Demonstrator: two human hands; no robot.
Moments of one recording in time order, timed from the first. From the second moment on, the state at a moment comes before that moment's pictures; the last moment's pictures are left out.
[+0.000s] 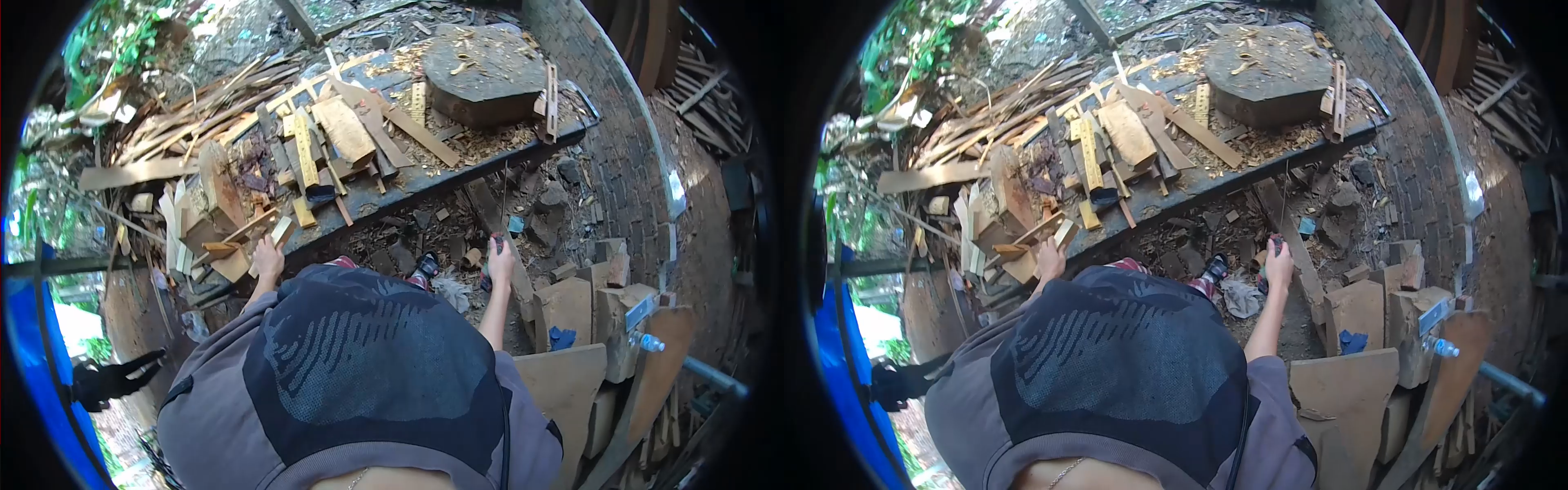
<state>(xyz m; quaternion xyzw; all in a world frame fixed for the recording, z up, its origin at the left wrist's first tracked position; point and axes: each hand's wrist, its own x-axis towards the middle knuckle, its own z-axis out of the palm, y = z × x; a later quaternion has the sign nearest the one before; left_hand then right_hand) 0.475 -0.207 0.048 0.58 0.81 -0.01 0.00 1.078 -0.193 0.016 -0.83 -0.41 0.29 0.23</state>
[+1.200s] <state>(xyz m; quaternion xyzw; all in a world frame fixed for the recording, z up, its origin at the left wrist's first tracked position) 0.063 -0.192 0.027 0.36 0.88 0.25 0.16 0.603 -0.301 0.084 -0.82 -0.47 0.29 0.16</state>
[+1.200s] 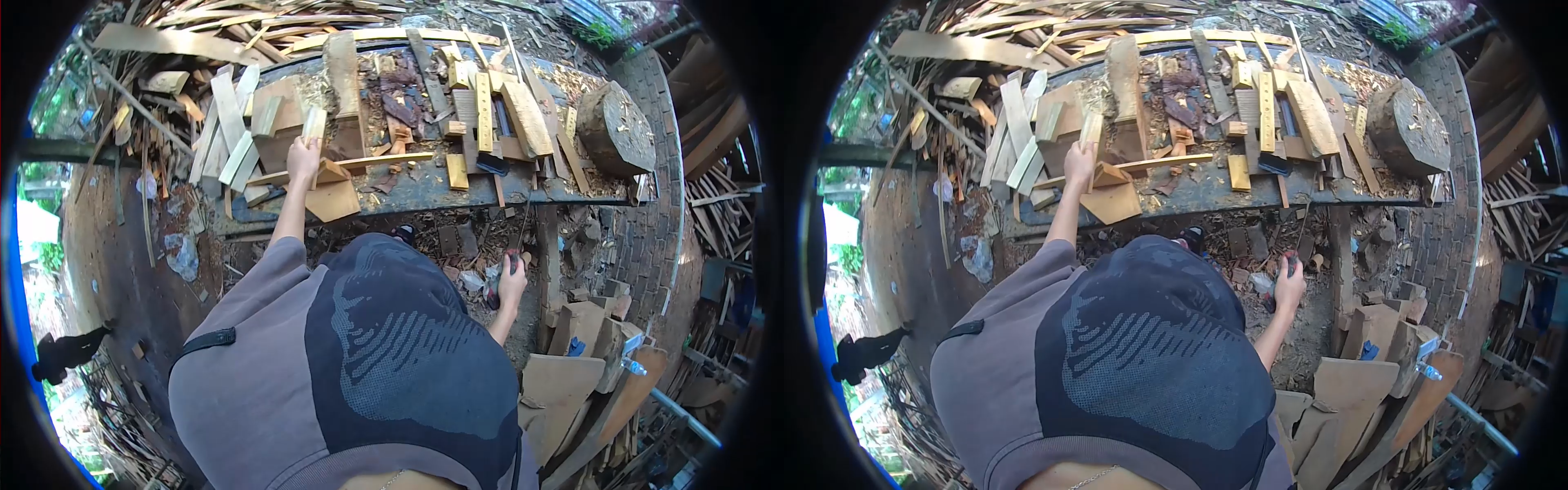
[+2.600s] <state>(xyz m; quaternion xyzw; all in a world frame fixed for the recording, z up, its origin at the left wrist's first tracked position) -0.001 -0.072 -0.003 0.68 0.69 0.22 0.10 0.251 -0.226 0.084 -0.72 -0.60 0.32 0.16</state>
